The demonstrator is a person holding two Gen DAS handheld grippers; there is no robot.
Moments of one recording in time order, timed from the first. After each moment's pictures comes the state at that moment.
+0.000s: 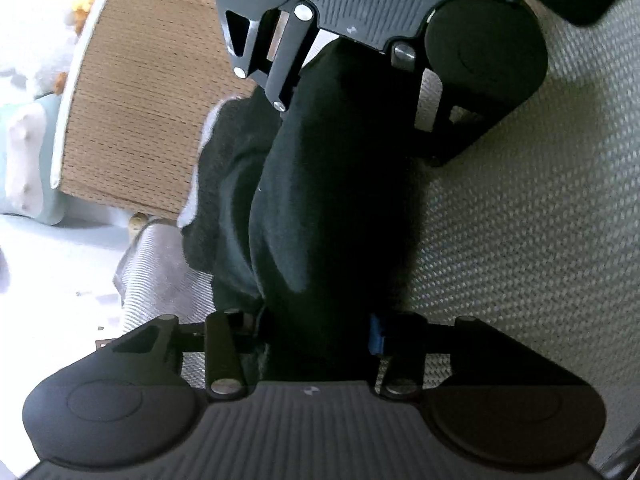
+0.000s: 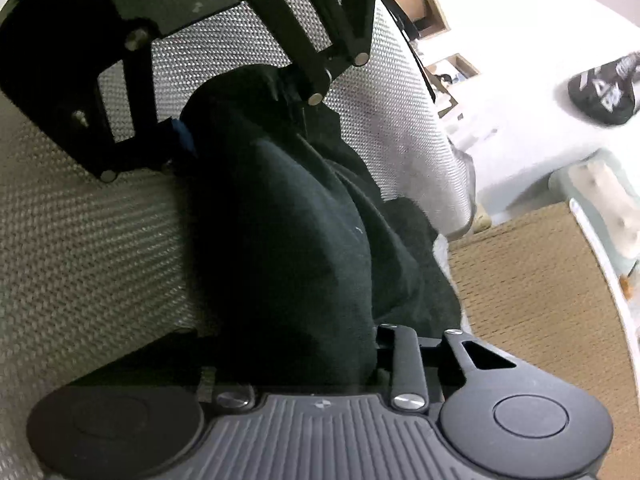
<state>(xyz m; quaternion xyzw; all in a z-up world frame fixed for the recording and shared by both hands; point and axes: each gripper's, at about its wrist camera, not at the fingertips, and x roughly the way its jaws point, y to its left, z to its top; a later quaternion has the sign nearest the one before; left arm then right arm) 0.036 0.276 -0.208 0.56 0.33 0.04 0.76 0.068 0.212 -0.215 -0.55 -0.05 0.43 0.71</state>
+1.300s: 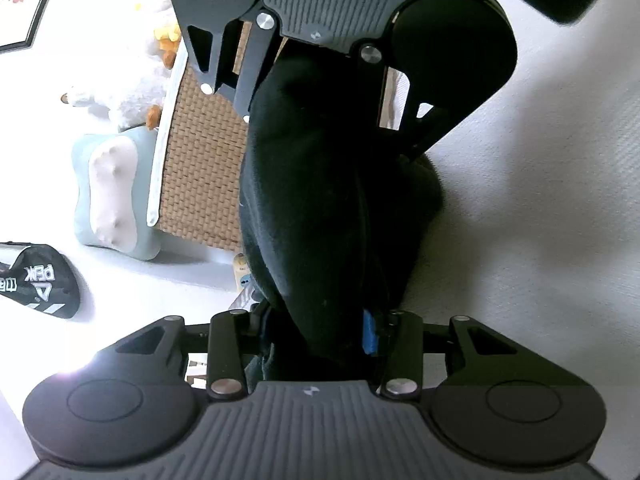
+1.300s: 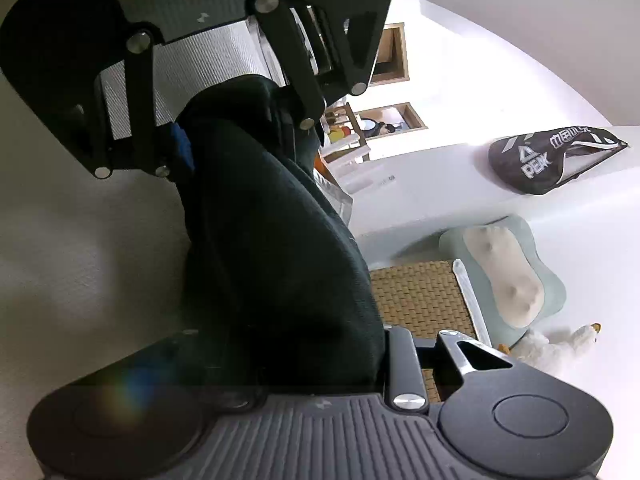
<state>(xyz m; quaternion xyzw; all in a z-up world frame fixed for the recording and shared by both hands) 0.121 0.292 -0.126 0.60 0.24 0.11 0.76 0.129 0.225 -0.144 -0.58 -0.20 0.35 0.71</state>
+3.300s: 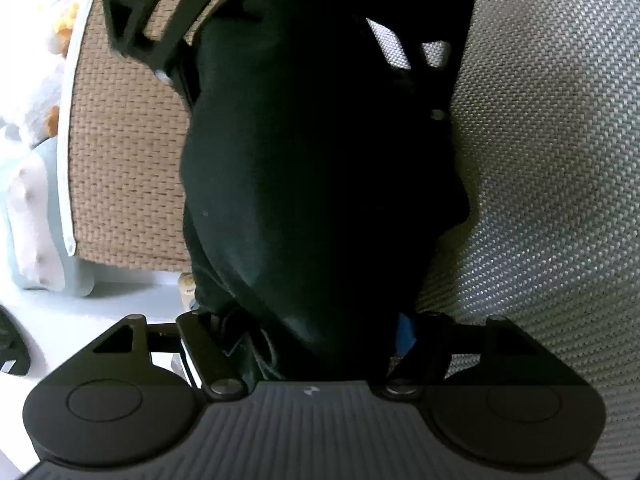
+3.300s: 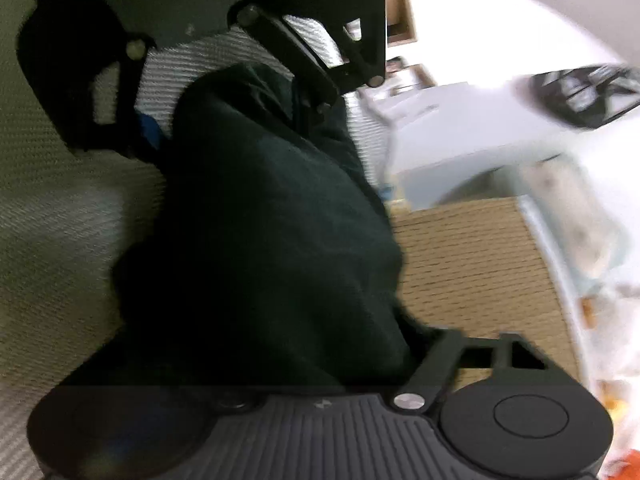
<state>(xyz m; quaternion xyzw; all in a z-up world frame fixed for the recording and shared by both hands) 0.250 0.366 -0.191 0.64 0.27 0.07 0.71 0.232 0.288 -0.174 -0.59 -0.12 0.36 0.71</state>
